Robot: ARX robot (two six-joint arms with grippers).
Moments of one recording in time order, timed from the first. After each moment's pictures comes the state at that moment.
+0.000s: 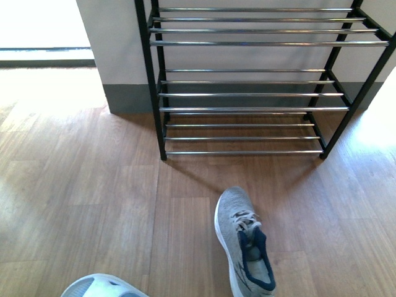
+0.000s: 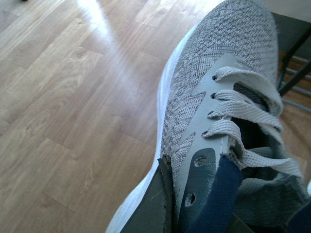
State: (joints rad) left arm -0.17 0.80 0.25 -0.08 -0.54 -0.38; right arm 0.00 0.00 0.02 0.00 0.00 -0.01
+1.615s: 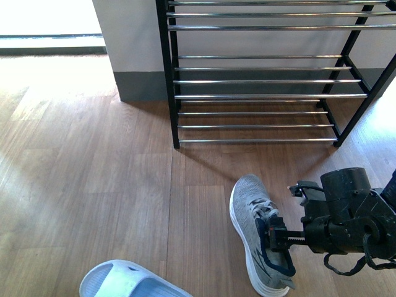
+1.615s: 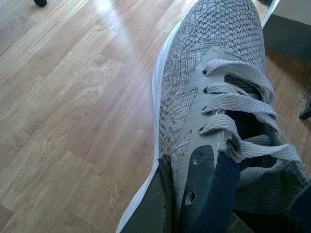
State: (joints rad) left arm -0.17 0.80 0.25 -0.08 -0.52 -0.38; right arm 0.15 2.78 1.07 0.56 -0.17 0.14
